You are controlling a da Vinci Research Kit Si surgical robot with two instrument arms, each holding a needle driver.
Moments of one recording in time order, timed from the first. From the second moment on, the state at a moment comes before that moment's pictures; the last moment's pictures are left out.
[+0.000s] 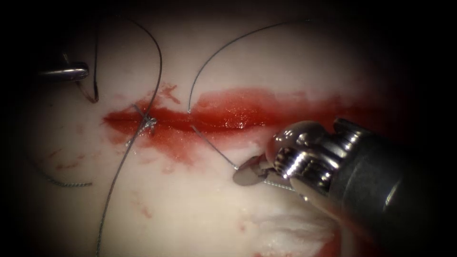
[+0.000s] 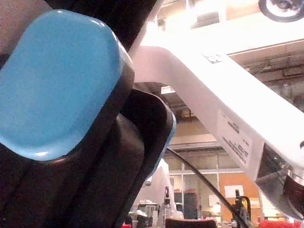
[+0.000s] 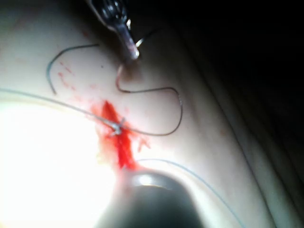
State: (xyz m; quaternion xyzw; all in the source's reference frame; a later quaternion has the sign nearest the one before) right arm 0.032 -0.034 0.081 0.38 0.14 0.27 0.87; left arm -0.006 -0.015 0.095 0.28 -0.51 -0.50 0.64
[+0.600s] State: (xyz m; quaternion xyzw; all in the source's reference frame) right arm 0.022 -0.039 0.079 0.47 -0.12 0.18 0.85; left arm -0.006 -0.015 0.095 0.28 -0.51 -0.50 0.64
